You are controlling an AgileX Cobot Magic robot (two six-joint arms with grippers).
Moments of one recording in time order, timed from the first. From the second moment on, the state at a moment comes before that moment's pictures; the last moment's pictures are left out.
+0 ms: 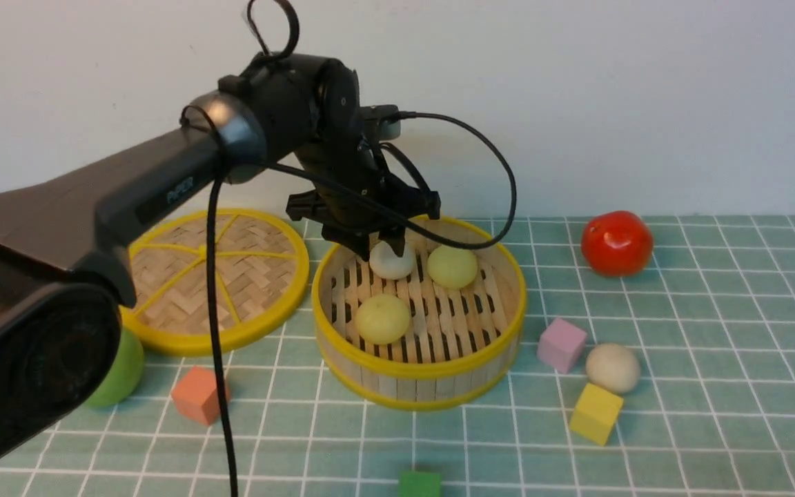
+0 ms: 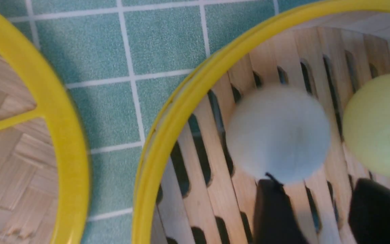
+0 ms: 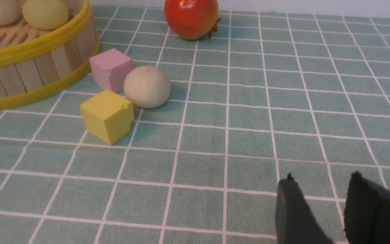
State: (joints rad) right arm 0.04 -0.01 0.01 -0.03 0.38 0.05; left arm -0.43 2.25 -2.08 -0.09 0.97 -0.27
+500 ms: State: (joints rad) right arm 0.04 -0.01 0.01 -0.03 0.38 0.05; left arm -0.43 1.77 -2.01 -0.06 1.24 -0.24
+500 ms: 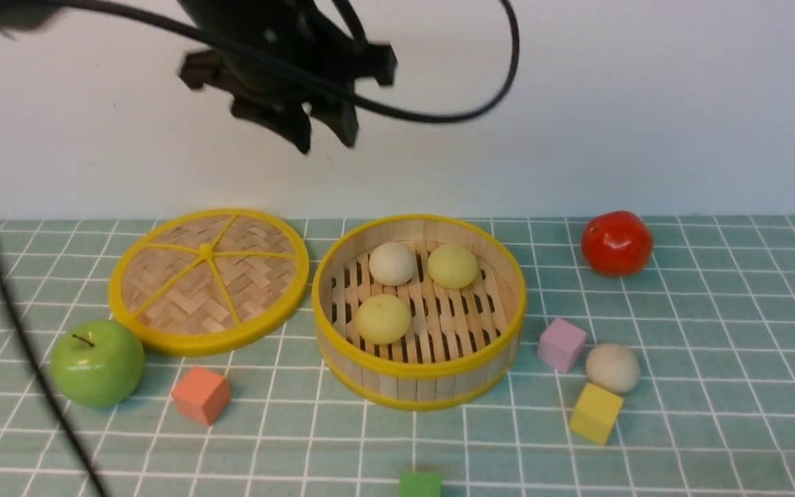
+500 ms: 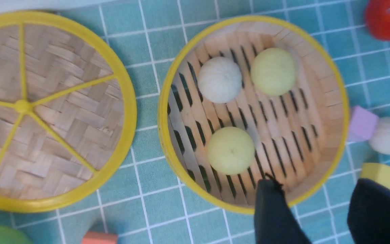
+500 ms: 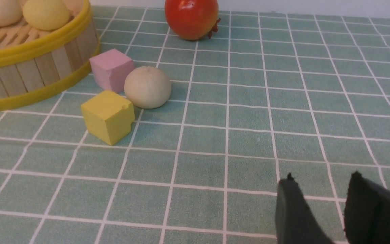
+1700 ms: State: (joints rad) right arm 0.04 -0.01 0.01 -0.03 0.38 0.05; left arm -0.43 0.63 -0.79 -0.11 0.94 -0.33
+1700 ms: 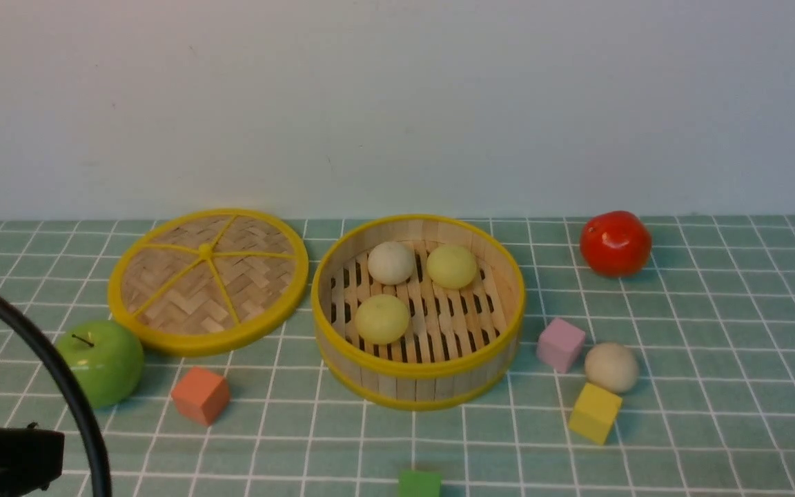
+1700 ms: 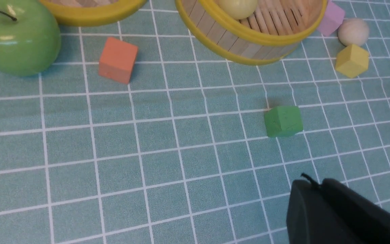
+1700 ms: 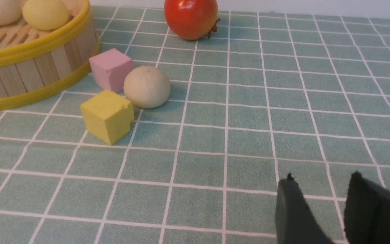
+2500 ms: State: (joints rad) right arm 0.04 -0.01 0.01 -0.03 0.38 0.05; left arm -0.41 0.55 -0.67 -0.06 0.67 -0.33
